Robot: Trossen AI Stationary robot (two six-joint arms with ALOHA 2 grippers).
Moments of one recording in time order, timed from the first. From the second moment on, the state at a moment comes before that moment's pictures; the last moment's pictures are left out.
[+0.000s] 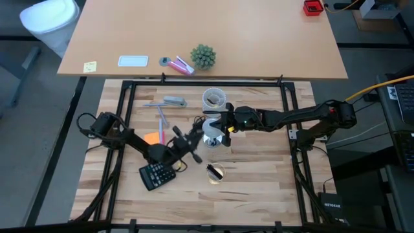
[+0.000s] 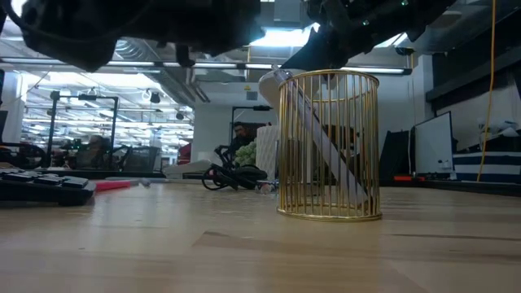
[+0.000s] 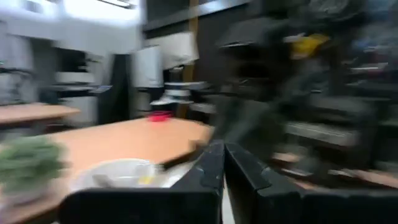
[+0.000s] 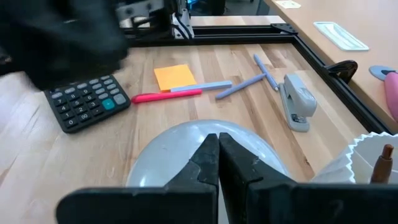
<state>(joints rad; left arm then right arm) -0.35 1.89 0.73 1.55 -1.03 0.29 -0.04 1.47 0.86 0.13 0.06 -0.01</state>
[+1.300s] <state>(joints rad) -0.28 1.88 0.73 1.21 -1.12 0.01 -0.04 1.47 0.86 0.14 0.07 -0.01</state>
